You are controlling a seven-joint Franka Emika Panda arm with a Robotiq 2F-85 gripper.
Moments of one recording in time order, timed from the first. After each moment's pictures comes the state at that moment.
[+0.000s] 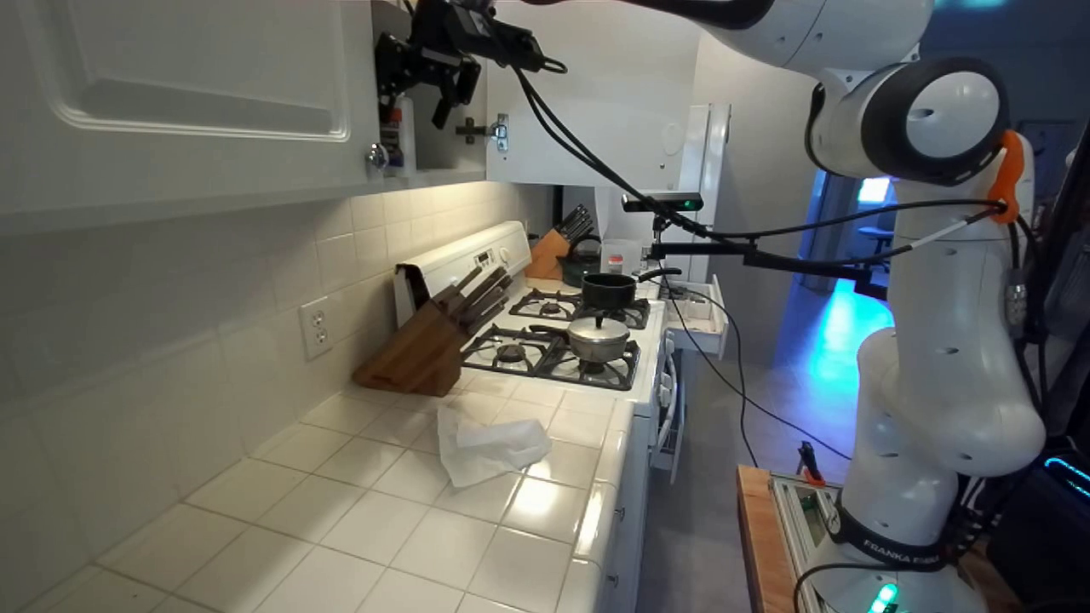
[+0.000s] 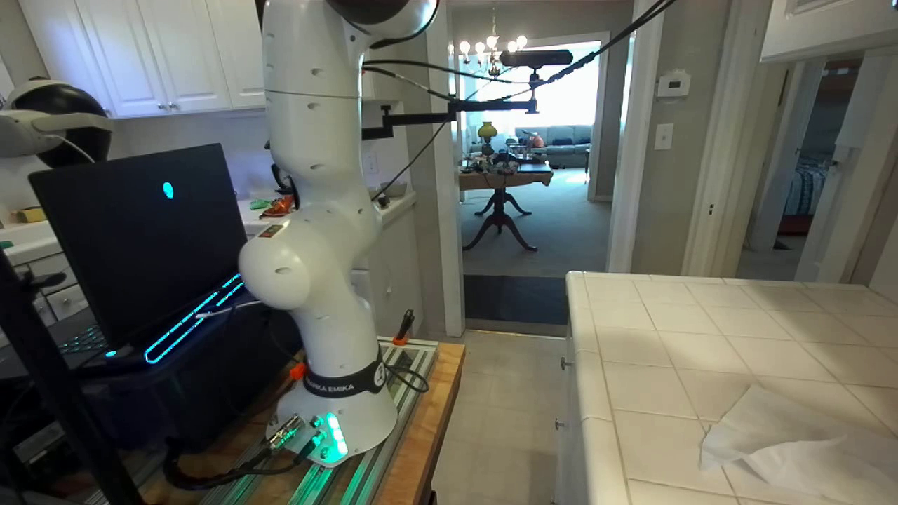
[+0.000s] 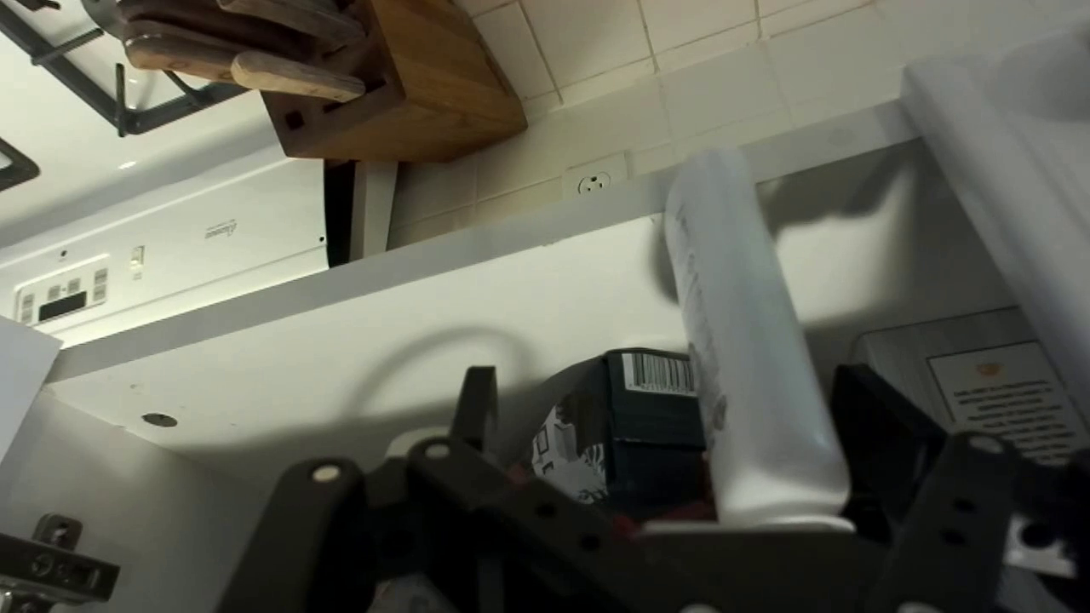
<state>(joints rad) 0.01 0.14 0.12 -1.18 -0.32 1.89 0.54</state>
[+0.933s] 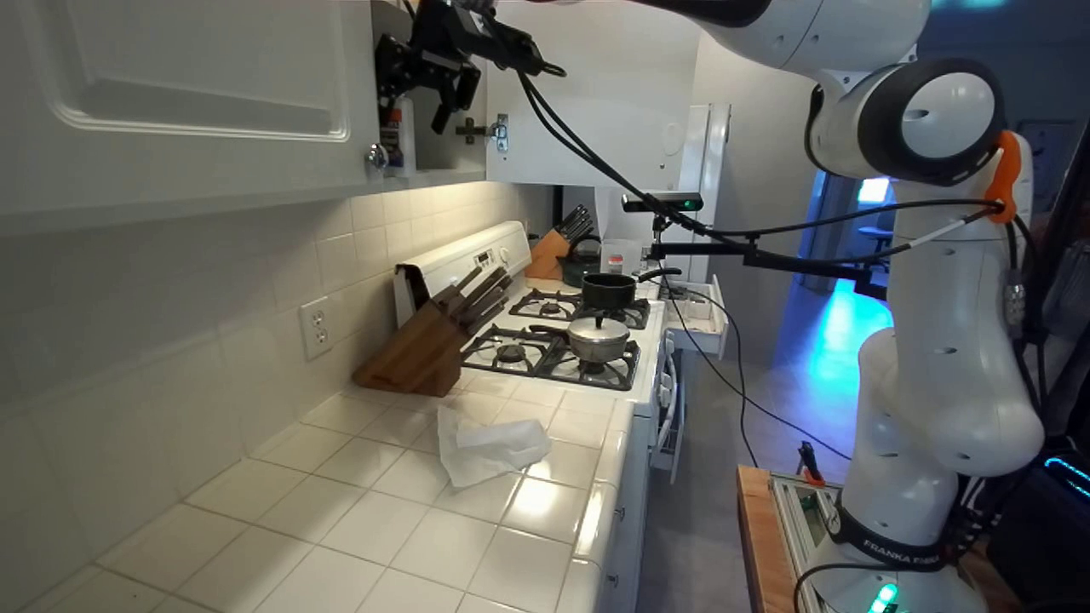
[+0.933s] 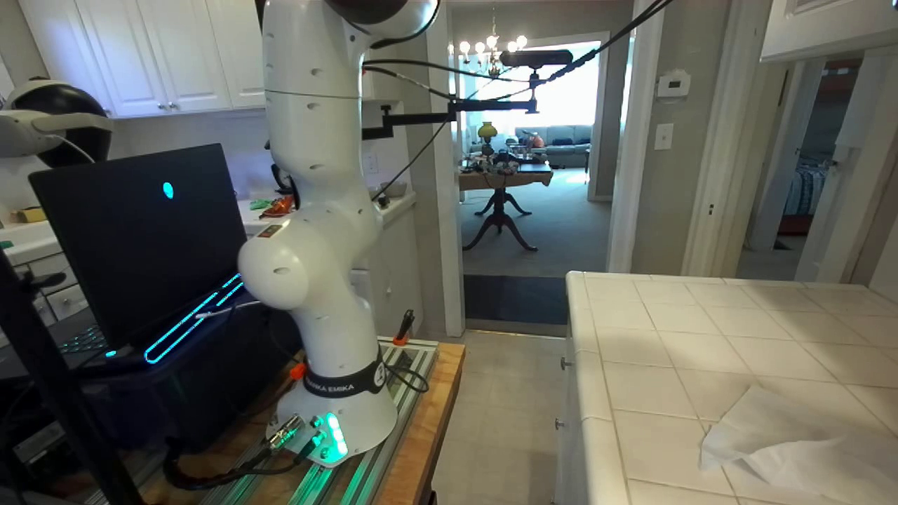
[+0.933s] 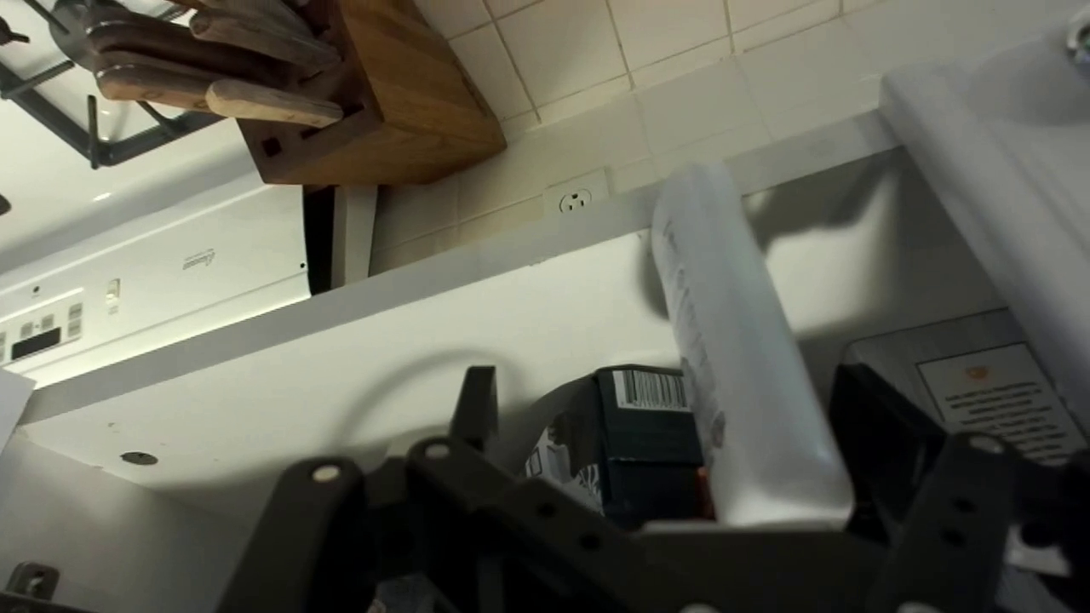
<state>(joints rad) 0.00 0.14 0.12 -1.18 -0.26 1.89 0.53</state>
